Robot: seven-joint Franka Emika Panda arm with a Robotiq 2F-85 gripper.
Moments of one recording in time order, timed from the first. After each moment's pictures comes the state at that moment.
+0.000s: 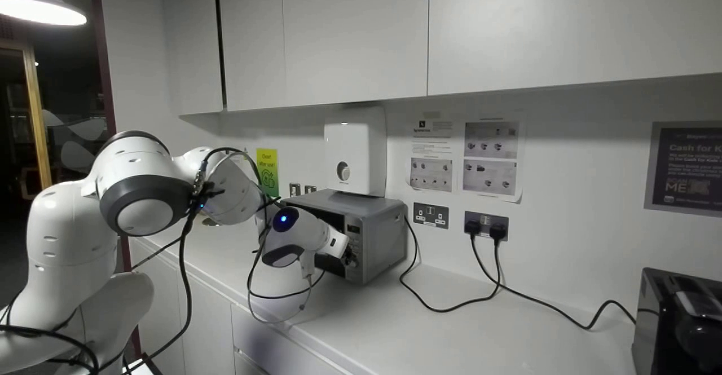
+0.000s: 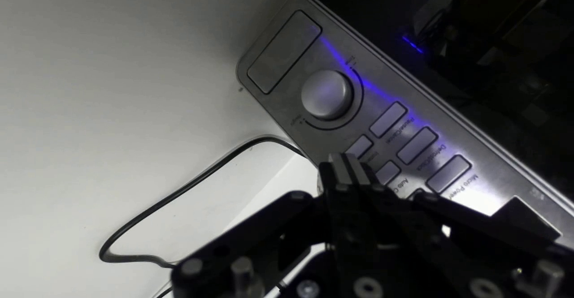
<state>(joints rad) 1.57 -0.50 -1.77 -2.40 0.26 3.45 0.08</state>
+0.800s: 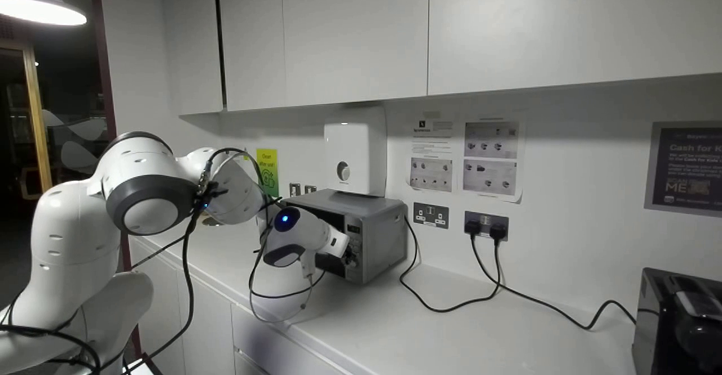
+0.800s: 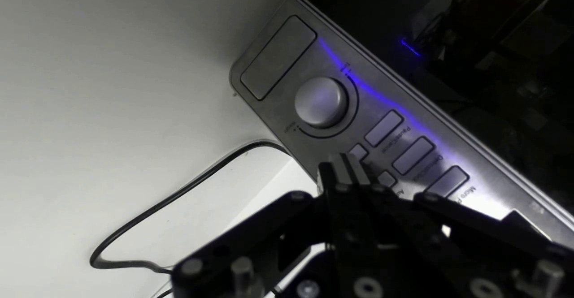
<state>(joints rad) 1.62 -0.50 -1.80 -2.39 0.26 3.45 0.08</state>
